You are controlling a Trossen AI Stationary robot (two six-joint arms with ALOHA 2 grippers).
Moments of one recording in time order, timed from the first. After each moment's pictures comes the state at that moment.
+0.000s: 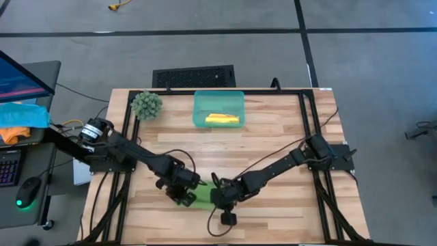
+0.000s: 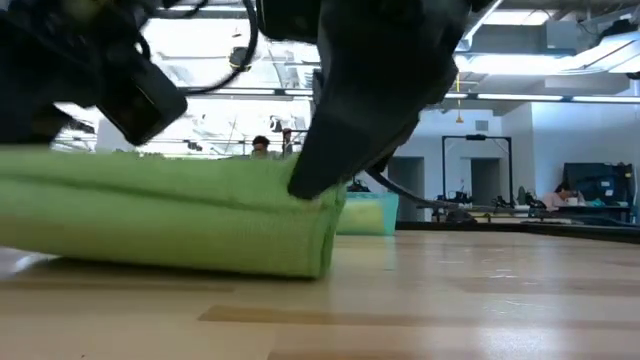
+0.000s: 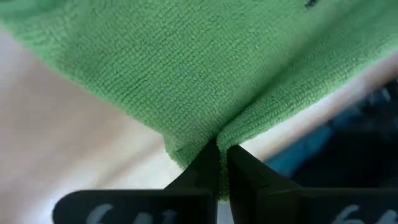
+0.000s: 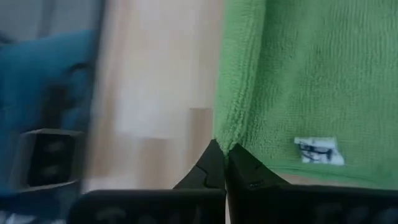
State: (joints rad) left arm -0.39 1.67 0.96 -0.60 0.52 -1.37; right arm 0.45 2.11 1.49 -0.37 -0.13 0.43
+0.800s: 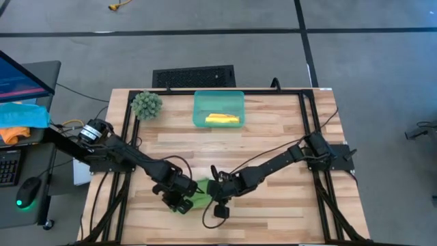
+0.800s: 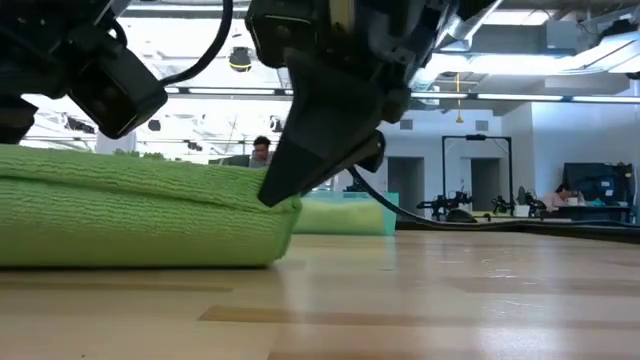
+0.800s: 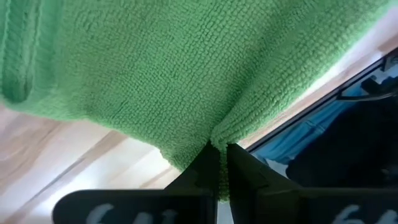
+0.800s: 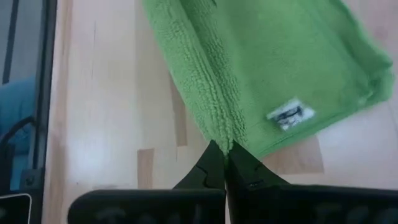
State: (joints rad) left arm -0.46 1.67 0.98 -0.58 0.54 -1.43; right arm 0.40 2.12 1.48 -0.33 -0.01 0.49
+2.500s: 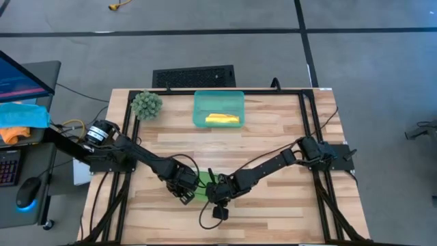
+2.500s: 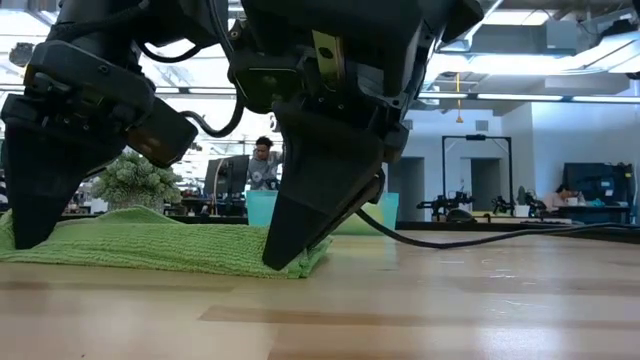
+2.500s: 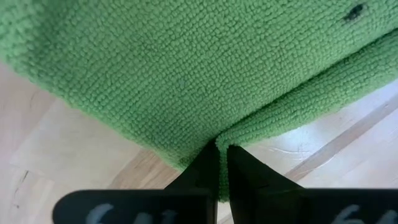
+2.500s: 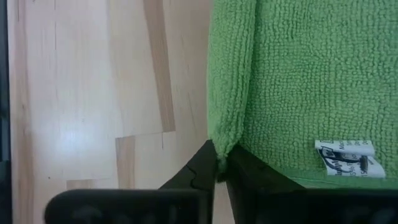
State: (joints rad) left arm -0.38 1.75 0.96 -0.71 0.24 -1.19; right arm 0.39 2.21 1.56 -0.43 -0.07 0.51
